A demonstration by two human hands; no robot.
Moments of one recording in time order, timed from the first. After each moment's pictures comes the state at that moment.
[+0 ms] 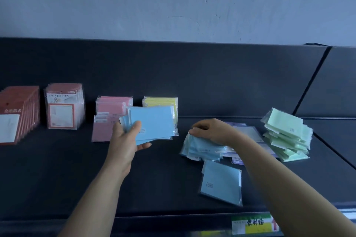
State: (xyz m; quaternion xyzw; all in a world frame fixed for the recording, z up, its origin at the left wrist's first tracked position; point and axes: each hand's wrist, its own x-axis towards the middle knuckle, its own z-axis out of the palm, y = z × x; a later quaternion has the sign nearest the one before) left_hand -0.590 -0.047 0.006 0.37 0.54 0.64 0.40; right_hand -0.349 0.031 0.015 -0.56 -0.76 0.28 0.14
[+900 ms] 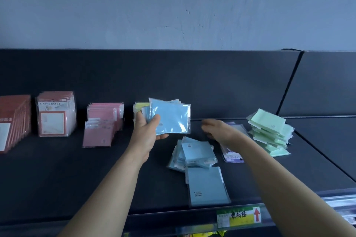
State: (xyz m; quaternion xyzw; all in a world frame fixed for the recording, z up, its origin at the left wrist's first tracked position) left_hand -0.532 -0.022 0.023 0.46 0.50 0.61 0.42; right_hand -0.315 0.022 0.013 -0.59 -0.59 0.47 0.29
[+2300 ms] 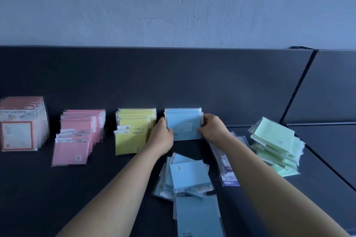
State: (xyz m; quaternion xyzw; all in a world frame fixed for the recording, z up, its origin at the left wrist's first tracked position) left_hand -0.479 0.073 -0.010 0.60 0.64 0.36 0.31; right_hand -0.310 0.105 -0.005 -0.65 -0.59 0.35 0.34
